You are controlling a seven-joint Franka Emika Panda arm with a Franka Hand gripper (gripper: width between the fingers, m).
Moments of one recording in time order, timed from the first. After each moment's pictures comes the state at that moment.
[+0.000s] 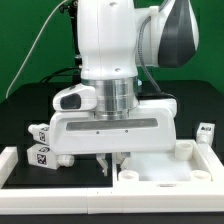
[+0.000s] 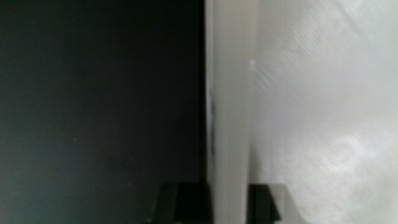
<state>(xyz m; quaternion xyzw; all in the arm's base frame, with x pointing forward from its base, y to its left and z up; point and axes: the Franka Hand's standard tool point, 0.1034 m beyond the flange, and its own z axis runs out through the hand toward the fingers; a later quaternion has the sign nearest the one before) 0.602 -0.023 0.014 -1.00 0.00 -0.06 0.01</state>
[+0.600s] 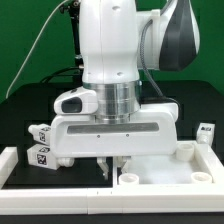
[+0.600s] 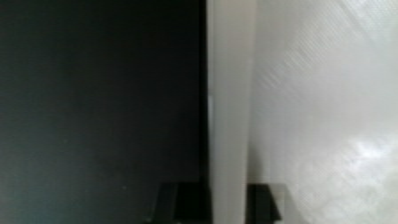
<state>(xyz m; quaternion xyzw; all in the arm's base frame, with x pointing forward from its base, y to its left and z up) 0.605 -0.022 0.010 -1.00 0.02 -0.05 0.00</state>
